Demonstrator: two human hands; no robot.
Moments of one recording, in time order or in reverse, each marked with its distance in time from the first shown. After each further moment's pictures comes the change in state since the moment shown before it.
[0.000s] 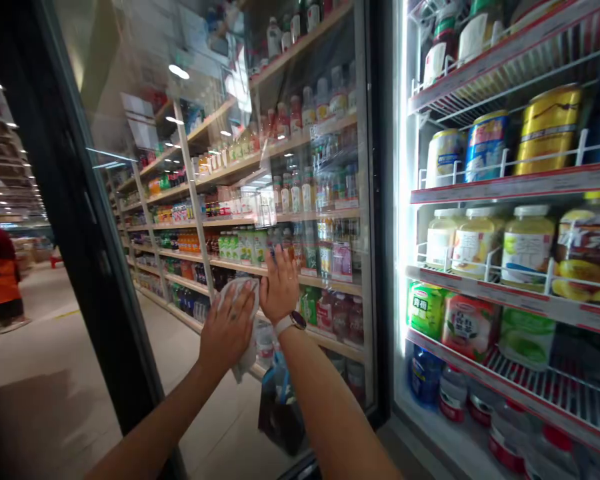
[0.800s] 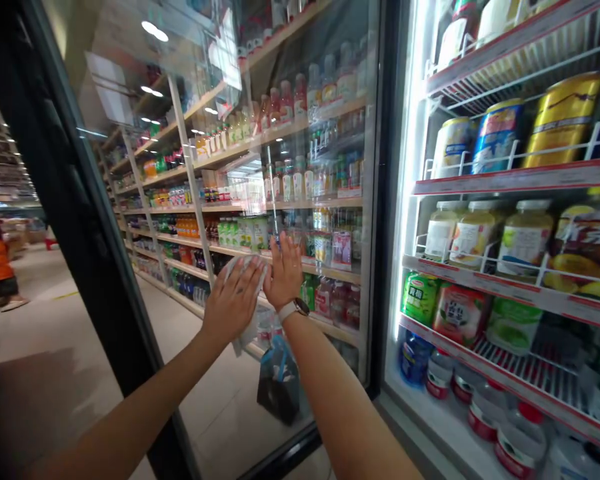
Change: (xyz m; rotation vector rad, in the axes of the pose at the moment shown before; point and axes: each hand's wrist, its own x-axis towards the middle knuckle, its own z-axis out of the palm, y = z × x) left_hand 0.026 -0.003 -0.013 -0.013 -0.045 0.039; right_hand 0.000 0.000 -0.014 -0.005 -0.048 -0.009
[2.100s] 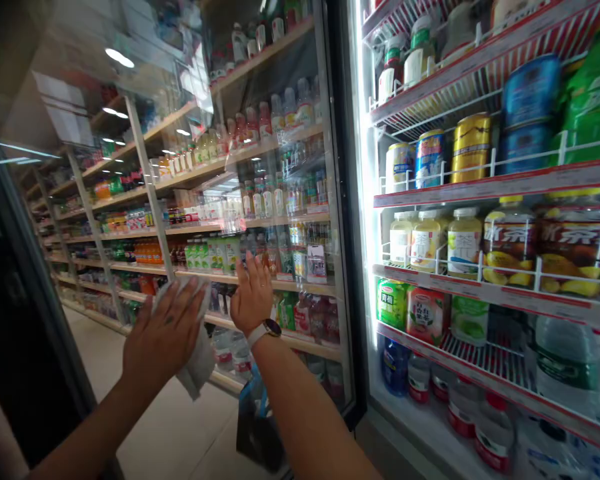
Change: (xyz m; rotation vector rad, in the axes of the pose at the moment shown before) left_hand 0.000 -0.035 -0.010 -0.095 0.125 -0.053; right_hand 0.002 -0.001 0.009 -0.063 -0.029 0.016
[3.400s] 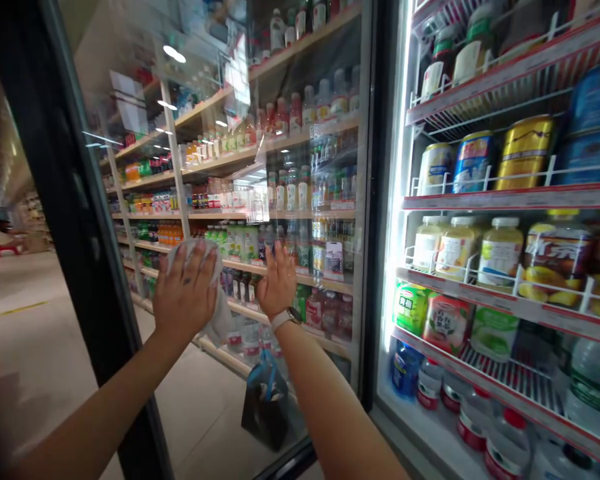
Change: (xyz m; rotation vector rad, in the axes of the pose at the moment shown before) left_hand 0.011 -0.028 0.003 0.088 0.086 -0.113; right_hand 0.000 0.001 0.006 0.057 0.075 -0.031
